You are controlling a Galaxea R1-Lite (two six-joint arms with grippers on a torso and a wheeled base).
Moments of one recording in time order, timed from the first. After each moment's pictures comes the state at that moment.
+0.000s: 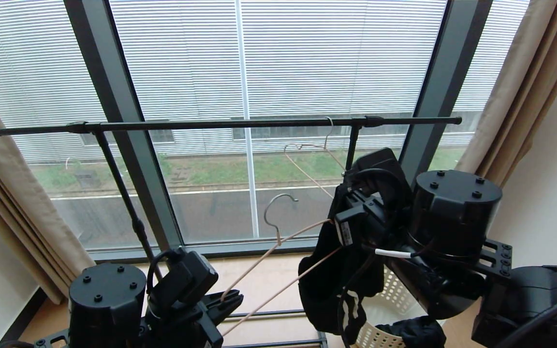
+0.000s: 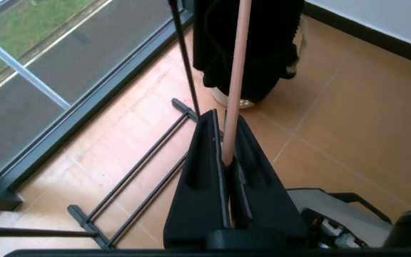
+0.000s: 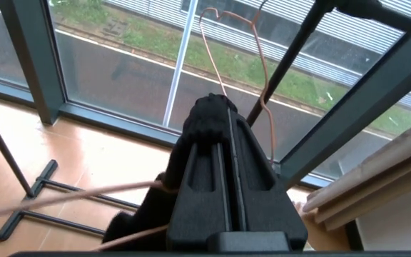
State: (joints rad) left arm -0.68 1.72 -0.21 -1.09 -0.08 0.15; right arm 0.83 1.78 -0.76 -0.88 -0.64 -0.15
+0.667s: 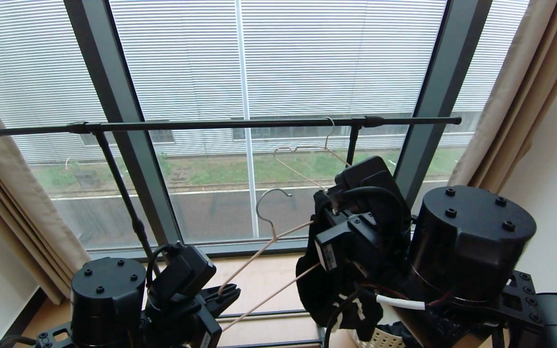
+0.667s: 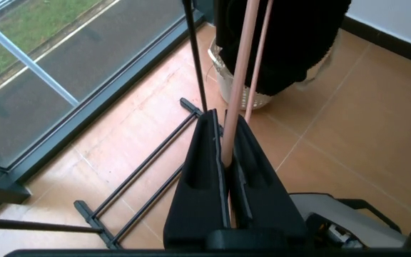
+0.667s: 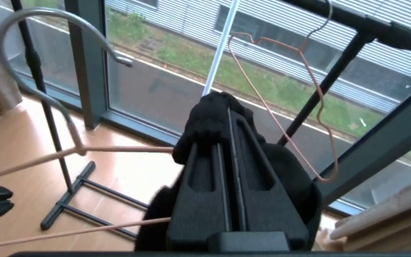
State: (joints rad) left arm -0.66 1.73 -0.22 -1.09 -0.08 0.16; right arm 0.98 1.75 -0.75 -0.88 -0.65 -0.14
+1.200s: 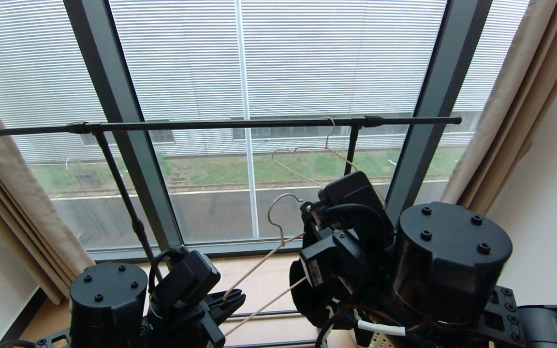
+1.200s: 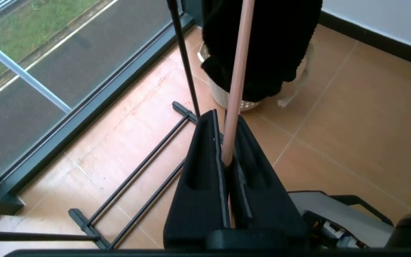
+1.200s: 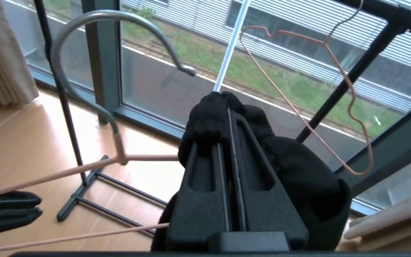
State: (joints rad) left arm -0.69 1.72 -0.21 -1.09 -0.08 0.16; right arm 1.04 1.78 -0.76 -0.88 -0.66 -0.10
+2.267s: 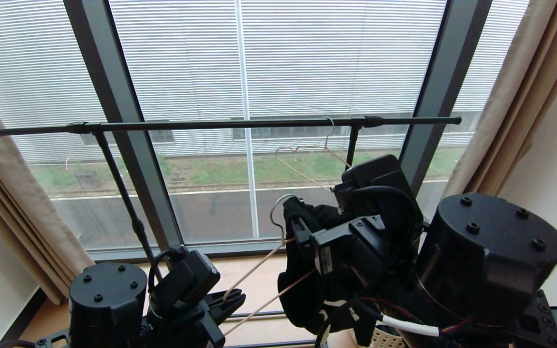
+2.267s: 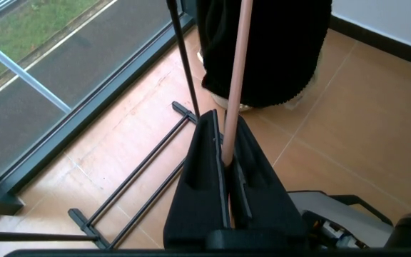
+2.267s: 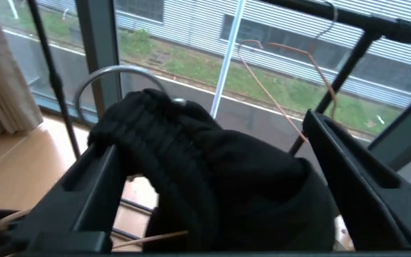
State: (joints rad) left arm -0.69 1.71 -0.21 -1.09 -0.08 0.16; right arm 1.03 1.74 -0.74 -0.93 -0.73 -0.09
